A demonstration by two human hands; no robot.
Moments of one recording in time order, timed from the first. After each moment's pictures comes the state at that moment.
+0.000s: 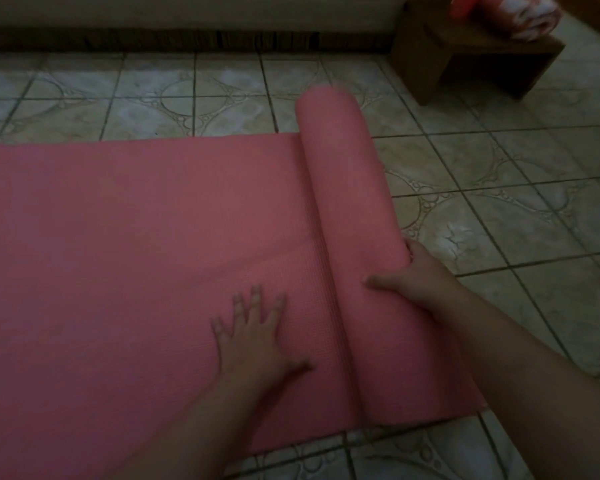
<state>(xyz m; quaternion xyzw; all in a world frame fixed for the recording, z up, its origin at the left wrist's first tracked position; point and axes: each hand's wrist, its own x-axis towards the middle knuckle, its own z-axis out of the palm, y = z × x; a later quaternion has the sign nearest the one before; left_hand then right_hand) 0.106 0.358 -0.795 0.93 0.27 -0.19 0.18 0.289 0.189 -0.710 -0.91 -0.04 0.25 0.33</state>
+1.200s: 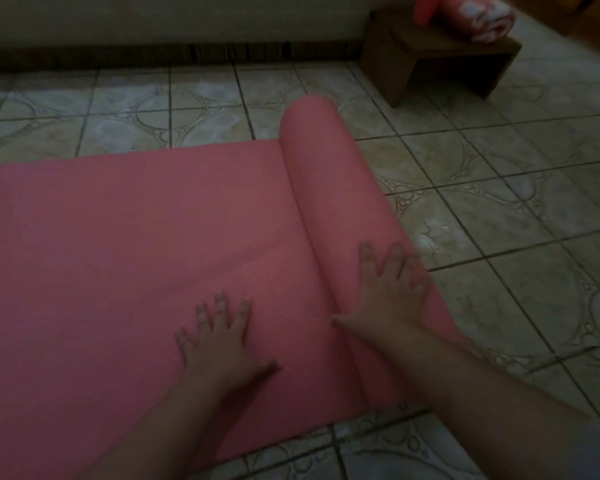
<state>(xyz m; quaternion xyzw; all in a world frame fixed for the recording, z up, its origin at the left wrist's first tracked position) 0.097 0.382 -0.793 0.92 0.28 -0.21 0.15 0.242 0.201 -0.731 -0.98 -0.14 0.10 -0.03</state>
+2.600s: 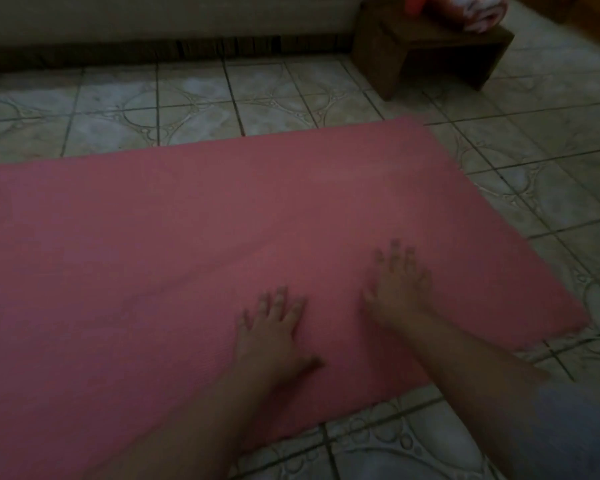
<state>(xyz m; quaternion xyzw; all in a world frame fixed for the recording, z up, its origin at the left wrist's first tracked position) 0.144 0.328 -0.797 0.95 0.16 -0.22 0.16 0.284 0.163 -0.766 -0.98 -0.15 0.15 -0.03</state>
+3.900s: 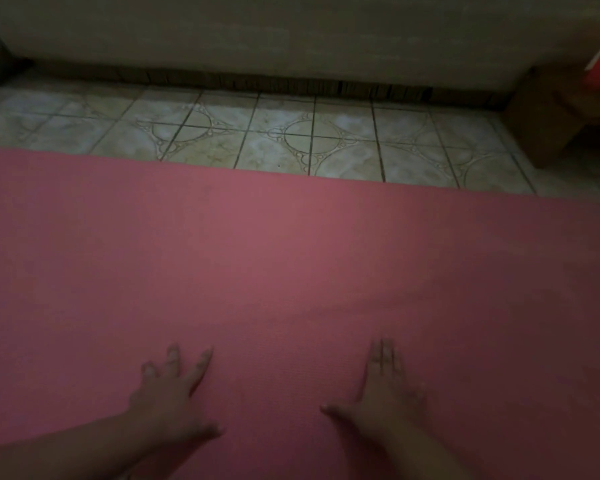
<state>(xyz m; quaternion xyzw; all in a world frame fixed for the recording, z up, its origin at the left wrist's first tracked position) -0.086 0.522 -0.774 0.83 0.41 -0.33 0.17 0.136 0.300 -0.775 -0.91 -0.24 0.33 -0.01</state>
